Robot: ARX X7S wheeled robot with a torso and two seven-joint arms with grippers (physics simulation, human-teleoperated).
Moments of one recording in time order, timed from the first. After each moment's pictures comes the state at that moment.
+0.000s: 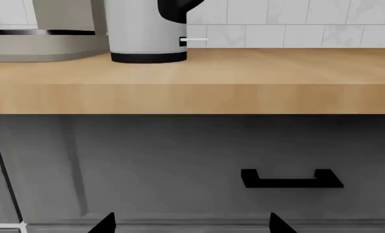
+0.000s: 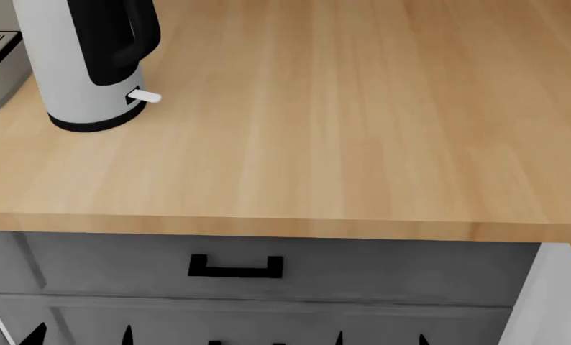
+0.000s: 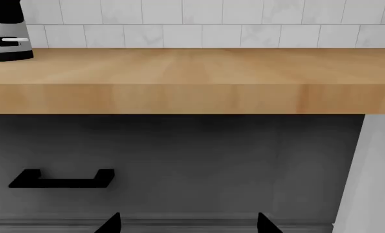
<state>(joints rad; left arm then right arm) 0.00 0.00 0.00 0.00 0.00 0.00 0.00 0.00 0.00 0.00 0.00 0.00 0.00 0.00</state>
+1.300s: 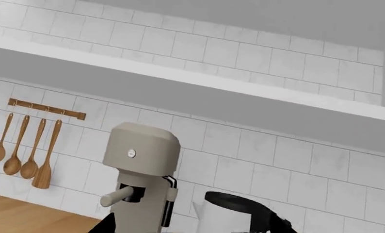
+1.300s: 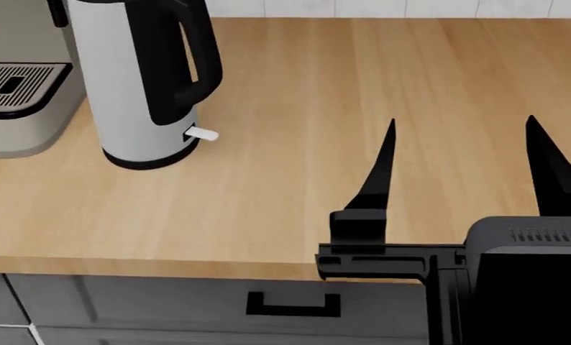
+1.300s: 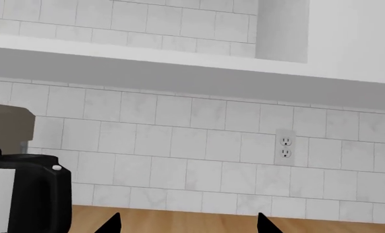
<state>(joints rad) -0.32 -0.21 -0.25 0.73 -0.49 -0.54 -0.19 0.45 0.23 0.01 -1.01 0.27 1.04 0.23</state>
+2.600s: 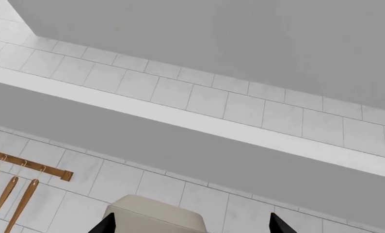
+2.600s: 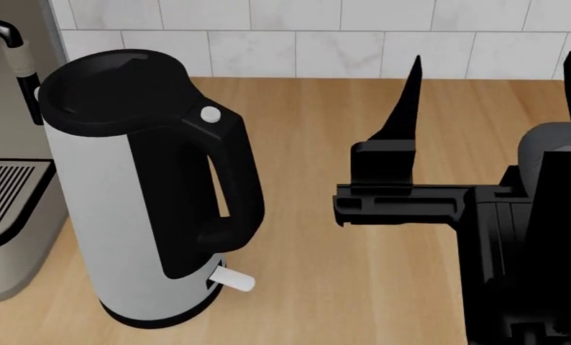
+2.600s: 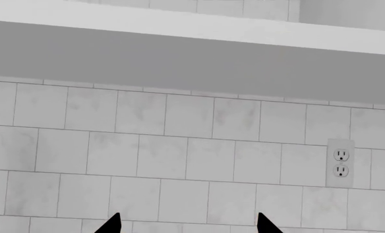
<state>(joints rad) -0.28 -0.24 -0.40 0.89 -0.63 -0.40 -0.21 0.78 0.40 0.17 -0.98 1.02 1.32 0.71</state>
